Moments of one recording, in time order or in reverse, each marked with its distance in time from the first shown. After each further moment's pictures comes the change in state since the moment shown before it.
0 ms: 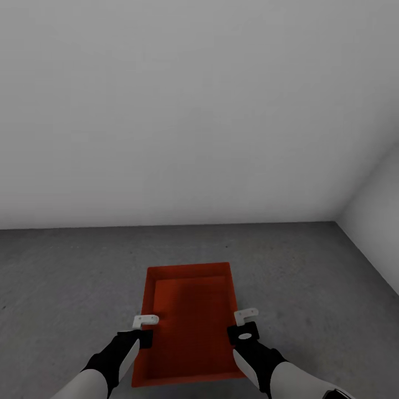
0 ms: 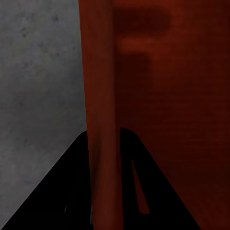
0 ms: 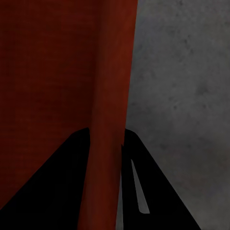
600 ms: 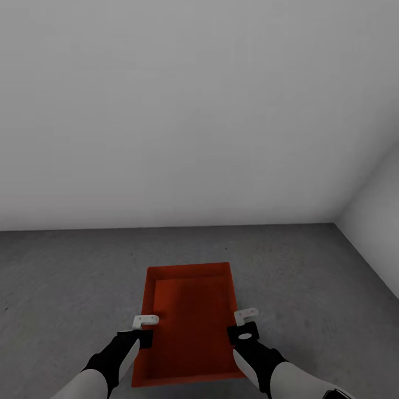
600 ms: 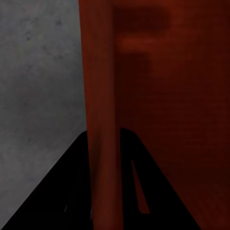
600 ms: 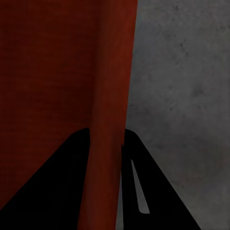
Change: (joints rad) left arm 0.000 0.000 0.000 0.000 0.000 0.000 0.000; right arm 0.000 0.000 -0.001 0.000 0.001 0.000 0.000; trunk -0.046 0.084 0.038
